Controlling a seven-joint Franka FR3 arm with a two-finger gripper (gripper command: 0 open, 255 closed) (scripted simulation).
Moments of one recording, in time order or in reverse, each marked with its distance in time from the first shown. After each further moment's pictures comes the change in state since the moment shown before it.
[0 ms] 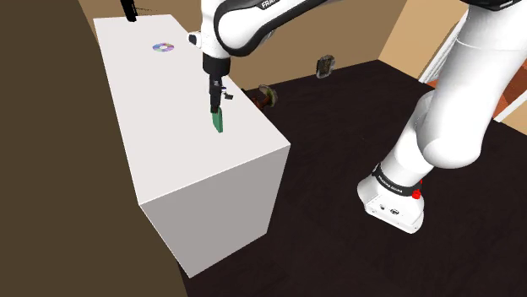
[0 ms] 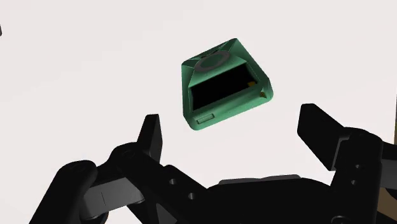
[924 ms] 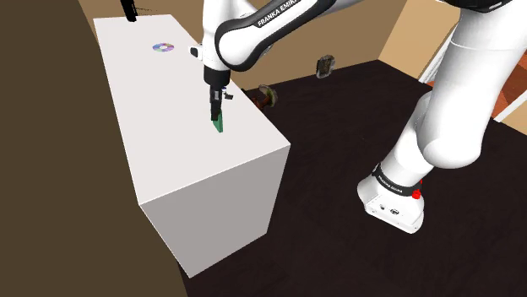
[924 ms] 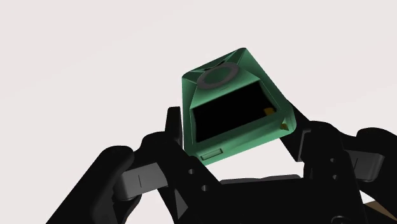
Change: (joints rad) arm 0.002 0.044 -0.001 -0.031 -0.004 0.078 -0.005
